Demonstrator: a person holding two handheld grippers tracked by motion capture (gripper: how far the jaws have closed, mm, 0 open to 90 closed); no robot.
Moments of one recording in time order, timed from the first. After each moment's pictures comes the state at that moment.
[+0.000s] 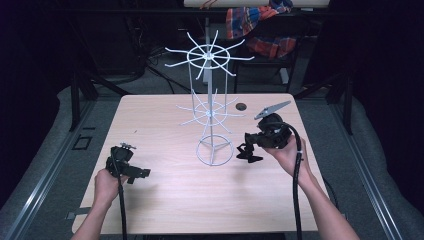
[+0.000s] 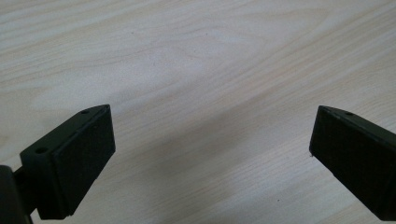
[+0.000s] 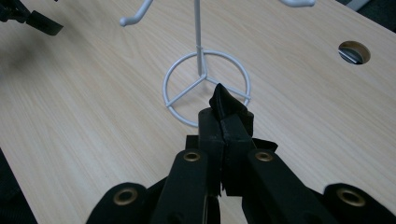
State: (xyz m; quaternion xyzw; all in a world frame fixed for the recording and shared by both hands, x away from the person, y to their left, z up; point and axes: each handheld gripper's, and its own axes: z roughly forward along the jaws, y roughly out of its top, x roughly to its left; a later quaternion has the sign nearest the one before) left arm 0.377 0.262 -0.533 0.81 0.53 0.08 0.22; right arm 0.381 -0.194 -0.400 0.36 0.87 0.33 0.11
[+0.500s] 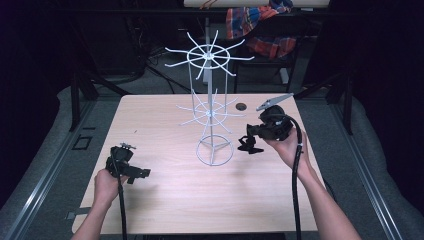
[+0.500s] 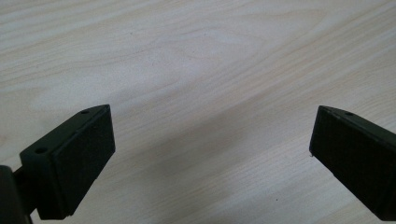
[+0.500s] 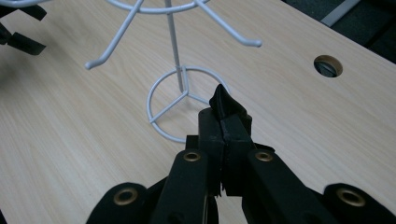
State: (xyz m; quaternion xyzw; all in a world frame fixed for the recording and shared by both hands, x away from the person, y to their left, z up) left arm 0.376 0.262 -0.532 0.81 0.53 0.08 0.22; right arm 0.396 -0.198 -0.389 0.37 0.86 0.34 0.14
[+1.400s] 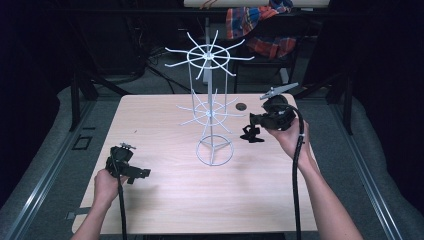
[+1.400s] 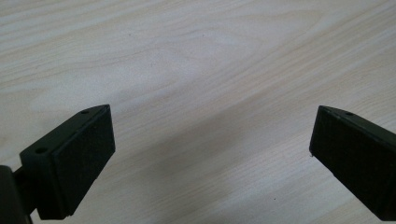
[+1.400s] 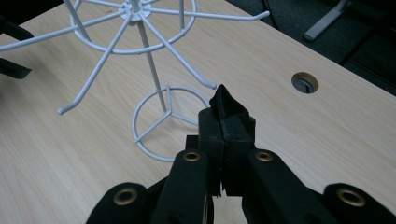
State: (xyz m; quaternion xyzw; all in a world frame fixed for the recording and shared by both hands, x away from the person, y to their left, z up) left arm 0.375 0.262 -0.532 0.81 0.53 0.08 0.23; right arm 0.413 -0.203 -0.374 0.38 0.84 0.36 0.16
